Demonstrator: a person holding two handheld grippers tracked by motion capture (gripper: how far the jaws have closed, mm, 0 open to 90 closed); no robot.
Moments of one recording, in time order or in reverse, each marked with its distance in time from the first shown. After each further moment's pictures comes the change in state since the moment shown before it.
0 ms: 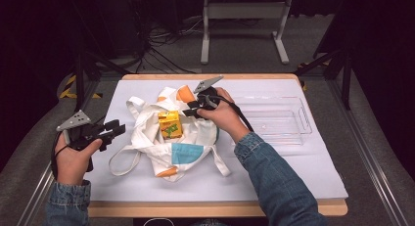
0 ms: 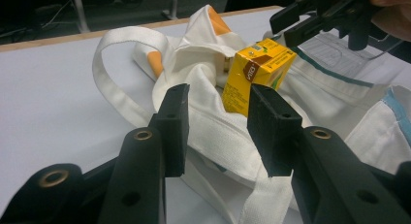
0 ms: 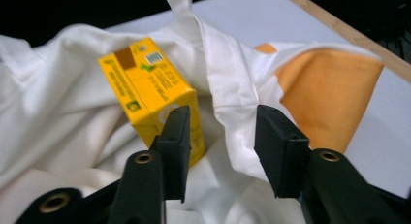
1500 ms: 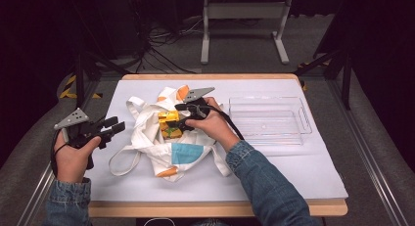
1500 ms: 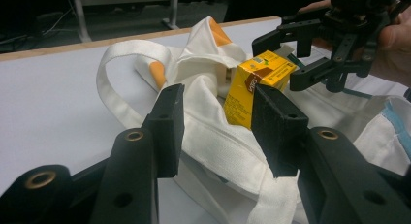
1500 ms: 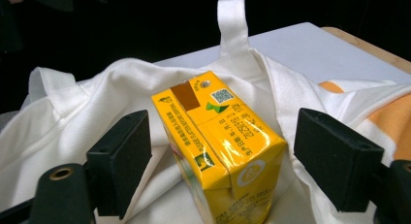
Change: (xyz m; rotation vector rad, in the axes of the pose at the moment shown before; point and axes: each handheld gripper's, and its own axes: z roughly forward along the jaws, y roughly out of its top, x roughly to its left) left arm 0.004 0.003 0.000 -0.034 -0.004 -0.007; right arm 0.025 -0.009 0.043 -0.157 0.100 -0.005
